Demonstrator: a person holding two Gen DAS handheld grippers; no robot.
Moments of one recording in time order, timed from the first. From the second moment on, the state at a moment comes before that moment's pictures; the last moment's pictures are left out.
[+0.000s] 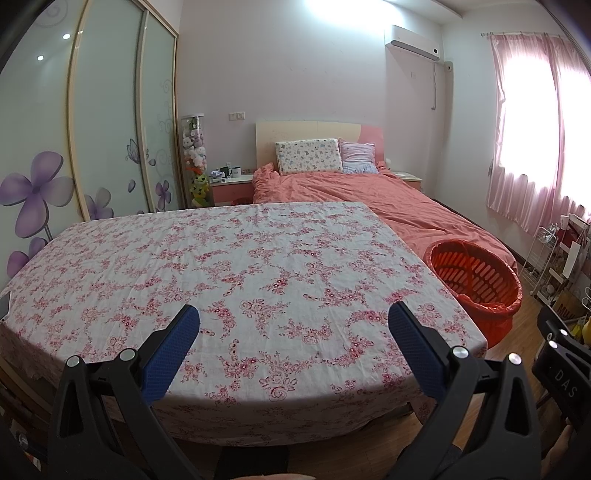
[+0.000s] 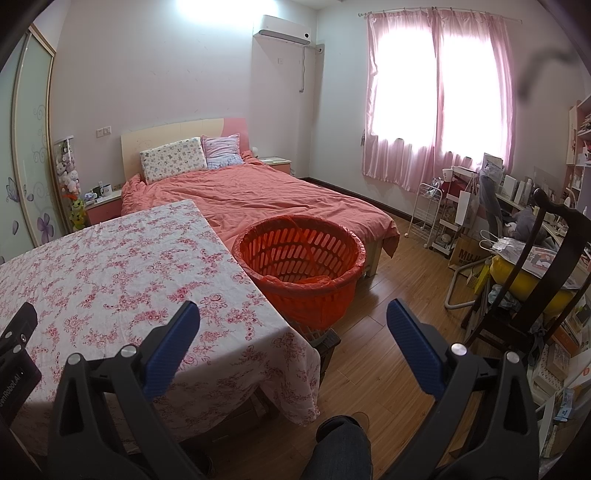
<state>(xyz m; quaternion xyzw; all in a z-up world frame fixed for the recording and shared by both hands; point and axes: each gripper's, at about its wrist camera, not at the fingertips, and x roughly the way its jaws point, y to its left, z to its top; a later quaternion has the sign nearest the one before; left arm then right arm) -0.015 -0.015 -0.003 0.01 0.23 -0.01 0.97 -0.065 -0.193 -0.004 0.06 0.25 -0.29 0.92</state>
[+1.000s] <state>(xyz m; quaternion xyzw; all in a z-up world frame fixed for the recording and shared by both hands) -0.016 -0.015 -0.003 0.01 0.24 0.00 0.97 -0.064 -0.192 -0.004 0.06 0.25 -0.29 0.92</state>
